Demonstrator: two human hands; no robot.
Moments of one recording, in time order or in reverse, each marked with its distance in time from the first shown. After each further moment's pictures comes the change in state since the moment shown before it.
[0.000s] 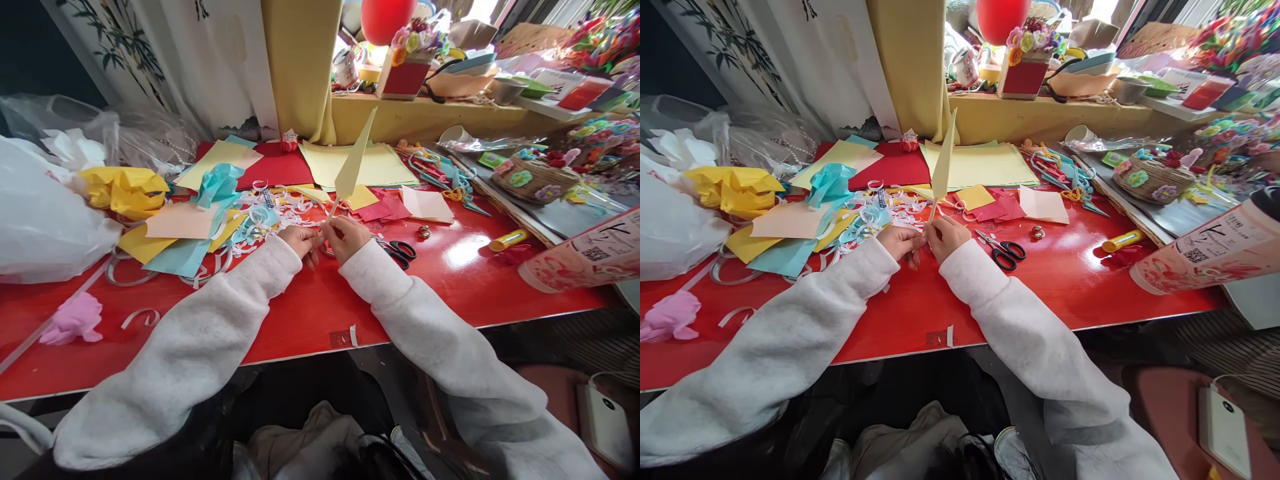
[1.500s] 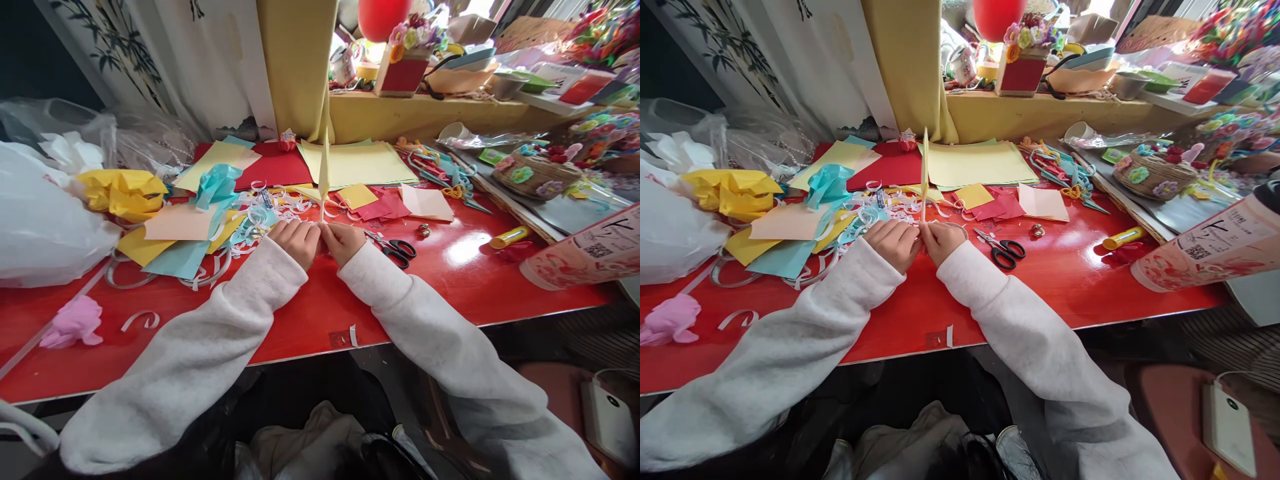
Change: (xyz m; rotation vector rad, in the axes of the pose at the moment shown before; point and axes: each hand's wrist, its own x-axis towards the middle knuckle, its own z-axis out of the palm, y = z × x) left_hand -0.011 -0.013 0.008 1.324 0.690 0.775; right_hand -0.001 -0.002 0.002 0.117 -0.080 -0.006
